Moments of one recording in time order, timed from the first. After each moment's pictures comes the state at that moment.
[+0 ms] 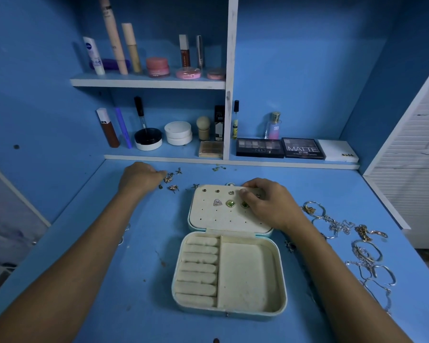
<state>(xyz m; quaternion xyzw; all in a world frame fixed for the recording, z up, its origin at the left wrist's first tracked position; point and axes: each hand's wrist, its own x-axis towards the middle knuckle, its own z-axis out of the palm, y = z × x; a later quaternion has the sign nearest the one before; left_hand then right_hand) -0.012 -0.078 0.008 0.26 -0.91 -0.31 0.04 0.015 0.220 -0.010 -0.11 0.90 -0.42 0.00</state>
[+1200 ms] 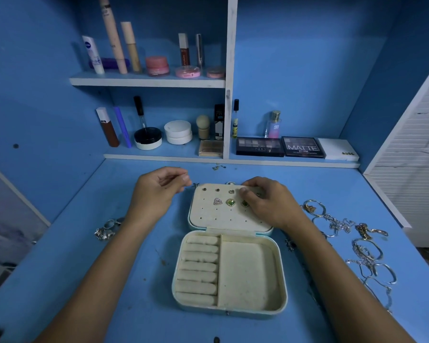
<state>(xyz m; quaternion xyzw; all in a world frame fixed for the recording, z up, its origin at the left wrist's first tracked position) 0.053 -0.023 0.006 0.06 -0.75 -0.64 0.16 0.013 0.221 -0.013 -0.12 0.90 -0.41 0.00</state>
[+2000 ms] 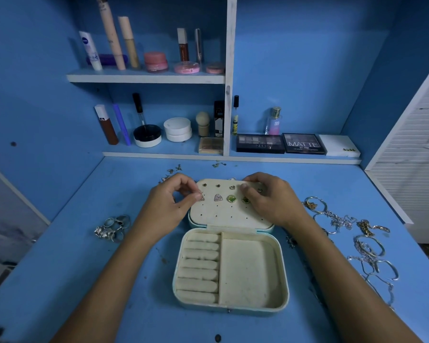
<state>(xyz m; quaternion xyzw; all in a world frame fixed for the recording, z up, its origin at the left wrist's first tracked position) 0.071 -0.015 -0.005 -0.04 -0.85 -0.50 0.13 0.017 0.221 -0.010 -0.12 0.90 -0.43 -0.02</state>
